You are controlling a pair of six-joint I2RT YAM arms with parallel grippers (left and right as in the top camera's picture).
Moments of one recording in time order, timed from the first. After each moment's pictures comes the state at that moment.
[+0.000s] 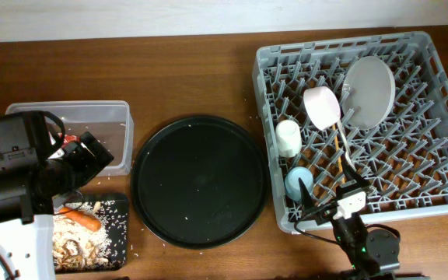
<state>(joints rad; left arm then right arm) 0.20 1.18 1.39 -1.32 0.08 -0.53 0.13 0.01 0.01 -0.03 -0.18 -0.10</state>
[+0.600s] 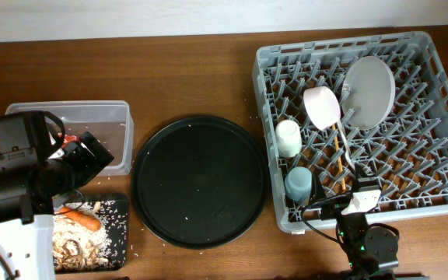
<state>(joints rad) 0.20 1.18 1.39 -1.32 0.08 -0.53 0.13 0.01 0.01 -0.07 0.01 0.07</state>
